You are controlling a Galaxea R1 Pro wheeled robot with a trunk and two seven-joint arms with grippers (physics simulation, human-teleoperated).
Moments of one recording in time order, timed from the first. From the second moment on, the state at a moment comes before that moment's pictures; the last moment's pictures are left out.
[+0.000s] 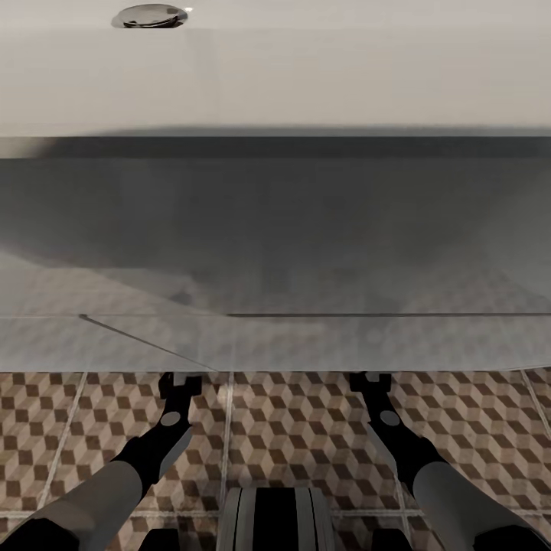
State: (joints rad) left arm -0.73 0.05 -0.43 -0.45 0.30 -0.27 0.40; right arm -0.72 -0.04 0.22 -0.46 -0.11 -0.32 -0.20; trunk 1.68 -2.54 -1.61
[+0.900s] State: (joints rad) left arm -0.73 0.04 -0.43 -0.51 0.30 -0.27 0.40; right arm -0.72 -0.04 0.22 -0.43 -0.11 -0.32 -0.20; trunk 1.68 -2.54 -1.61
